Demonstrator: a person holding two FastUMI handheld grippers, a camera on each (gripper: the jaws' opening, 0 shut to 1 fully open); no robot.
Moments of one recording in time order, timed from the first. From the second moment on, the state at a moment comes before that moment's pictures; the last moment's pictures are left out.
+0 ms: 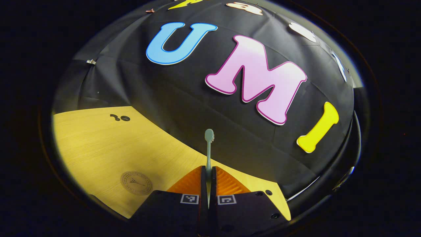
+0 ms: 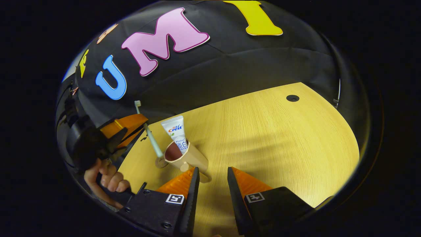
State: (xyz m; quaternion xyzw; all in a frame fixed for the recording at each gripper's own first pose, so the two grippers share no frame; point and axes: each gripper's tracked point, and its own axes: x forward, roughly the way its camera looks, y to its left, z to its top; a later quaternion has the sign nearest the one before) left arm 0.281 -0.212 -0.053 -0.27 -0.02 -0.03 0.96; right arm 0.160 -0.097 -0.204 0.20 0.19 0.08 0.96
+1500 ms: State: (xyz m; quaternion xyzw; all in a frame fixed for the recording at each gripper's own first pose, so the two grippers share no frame) left arm 0.201 -0.194 -0.140 -0.09 0.05 -0.05 0.99; right arm 0.156 -0.079 -0.188 0.16 0.21 0.15 0.95
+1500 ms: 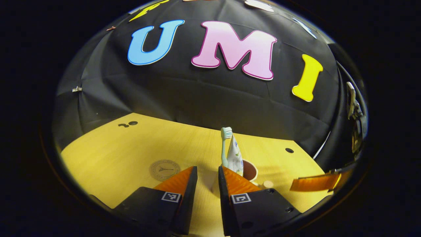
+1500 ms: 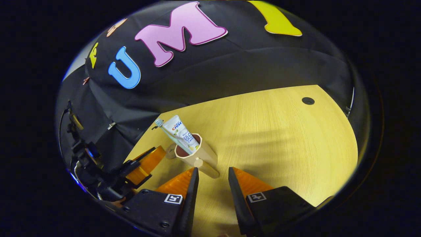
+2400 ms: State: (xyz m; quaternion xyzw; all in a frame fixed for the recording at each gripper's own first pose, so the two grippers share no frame) left arm 0.076 -0.111 -0.163 -0.06 0.13 -0.02 0.99; right arm 0.189 -0.039 -0.221 -0.07 0.34 0.19 0.92
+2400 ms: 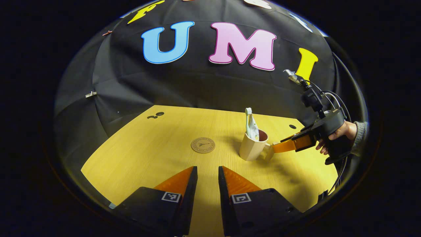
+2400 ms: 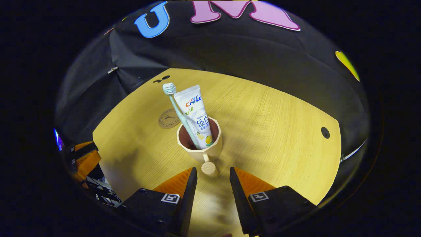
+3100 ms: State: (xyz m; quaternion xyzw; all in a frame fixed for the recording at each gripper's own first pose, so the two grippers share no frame) left arm 0.078 -0.078 -0.176 -0.08 0.14 0.00 0.99; right arm 0.210 -0.012 -0.253 -0.15 0.40 0.22 0.88
